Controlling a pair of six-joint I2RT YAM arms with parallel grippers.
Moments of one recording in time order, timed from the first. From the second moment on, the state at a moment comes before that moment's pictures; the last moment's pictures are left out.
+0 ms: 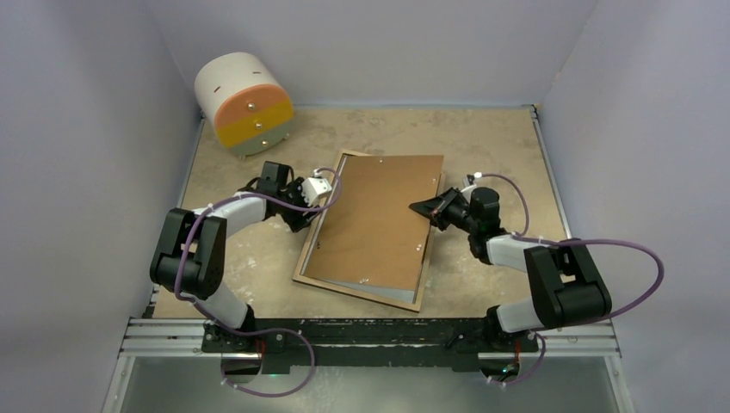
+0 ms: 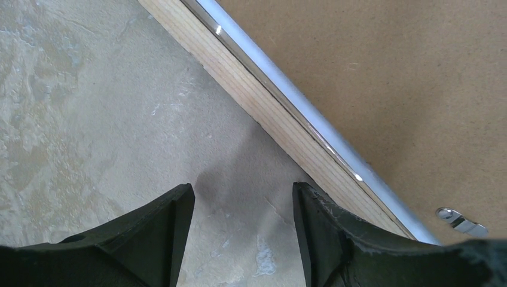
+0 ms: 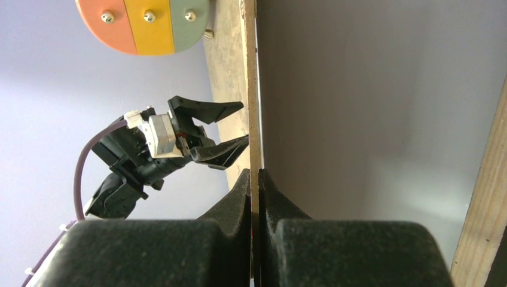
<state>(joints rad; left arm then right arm) -0.23 1.63 0.85 -0.22 0.36 0.74 0.21 1.43 0.41 0.64 -0.54 1.26</state>
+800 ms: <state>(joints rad) -0.23 1.62 0.86 -0.29 0.40 0.75 0.26 1.51 0.44 0.69 -0.49 1.23</state>
